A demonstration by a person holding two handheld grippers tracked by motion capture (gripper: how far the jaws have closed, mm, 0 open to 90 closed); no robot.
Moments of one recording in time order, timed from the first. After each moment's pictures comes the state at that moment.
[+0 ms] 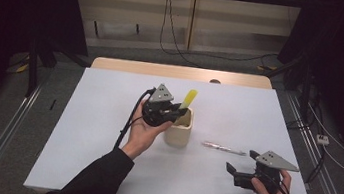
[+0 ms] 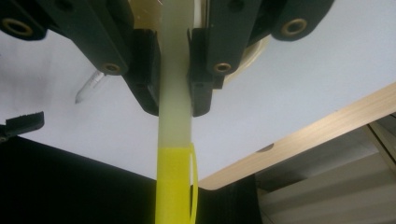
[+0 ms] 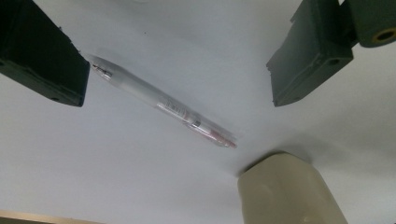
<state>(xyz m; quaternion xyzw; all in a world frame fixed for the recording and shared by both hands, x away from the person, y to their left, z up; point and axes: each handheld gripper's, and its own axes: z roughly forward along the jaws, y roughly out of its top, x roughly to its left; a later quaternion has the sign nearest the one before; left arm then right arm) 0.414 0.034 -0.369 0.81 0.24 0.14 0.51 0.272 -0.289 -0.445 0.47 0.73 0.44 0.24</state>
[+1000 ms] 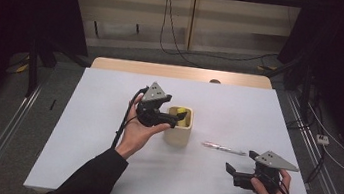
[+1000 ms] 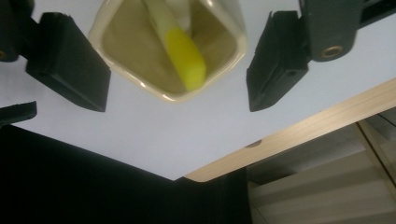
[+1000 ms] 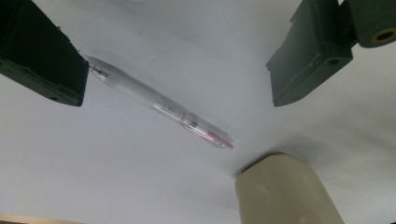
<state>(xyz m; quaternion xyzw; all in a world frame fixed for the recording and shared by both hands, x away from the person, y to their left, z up) 0.416 0.053 -0.365 0.80 0.27 0.14 0.52 0.273 -0.288 -0.445 0.47 0.73 0.44 0.23</state>
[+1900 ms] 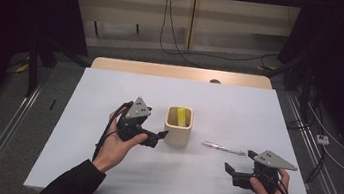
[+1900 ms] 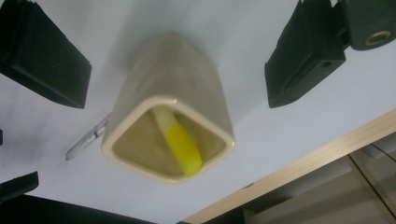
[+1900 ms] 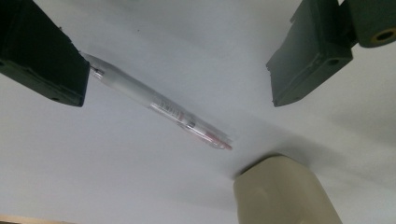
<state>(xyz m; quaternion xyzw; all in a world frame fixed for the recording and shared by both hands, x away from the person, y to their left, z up) 0.375 0.098 -0.379 0.83 0.26 0.16 0.47 0.276 -0.286 -0.446 0.46 0.73 0.44 0.23</state>
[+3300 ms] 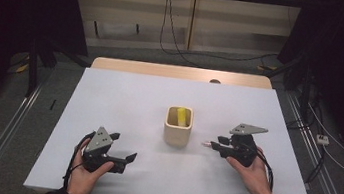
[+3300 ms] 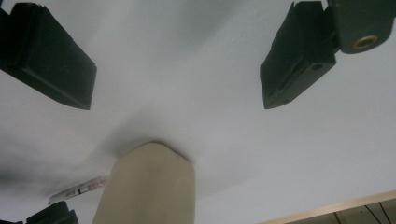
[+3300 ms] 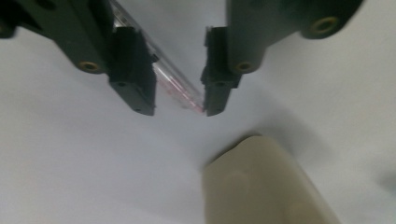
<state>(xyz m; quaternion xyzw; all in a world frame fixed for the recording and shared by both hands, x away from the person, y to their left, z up) 0.318 0.173 -0.432 0.81 0.32 0.16 0.47 0.351 -0.245 -0.430 0.42 0.81 0.39 0.14</state>
